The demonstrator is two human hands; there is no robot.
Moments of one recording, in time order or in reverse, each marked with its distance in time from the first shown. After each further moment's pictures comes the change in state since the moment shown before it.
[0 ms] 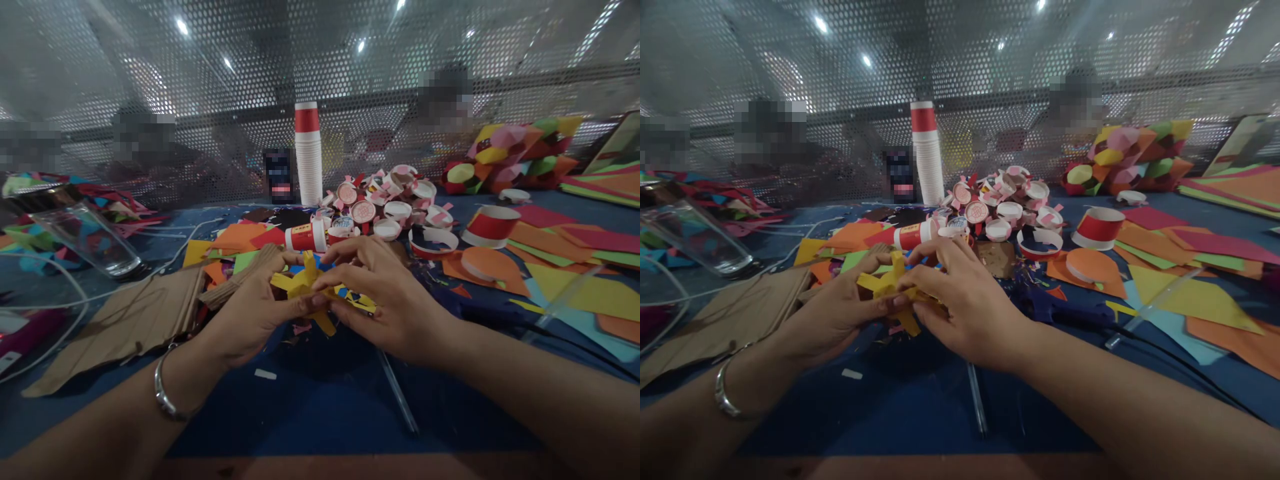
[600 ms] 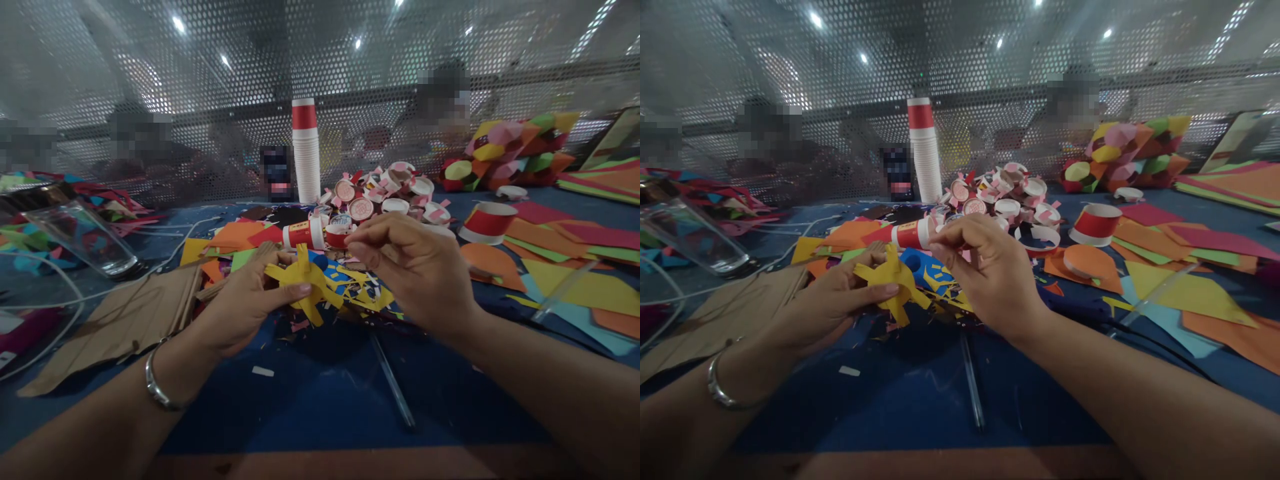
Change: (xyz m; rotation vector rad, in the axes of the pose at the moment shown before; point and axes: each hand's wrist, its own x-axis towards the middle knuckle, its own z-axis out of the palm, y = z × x) left_hand 0.006 0.001 -0.007 0.059 0.115 0.013; right_hand 0.005 0.002 -0.013 0.133 0.338 0.294
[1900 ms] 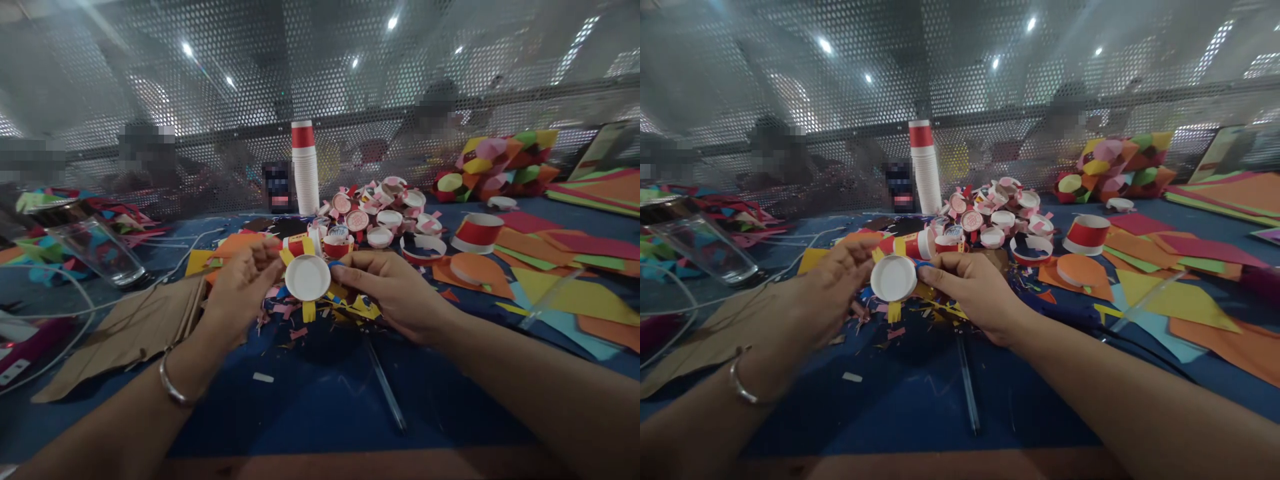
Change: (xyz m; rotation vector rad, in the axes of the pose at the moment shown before) left_hand 0.012 -0.001 -0.012 0.152 0.282 0.320; right_hand 0.000 0.001 0.012 0.738 -0.325 0.634
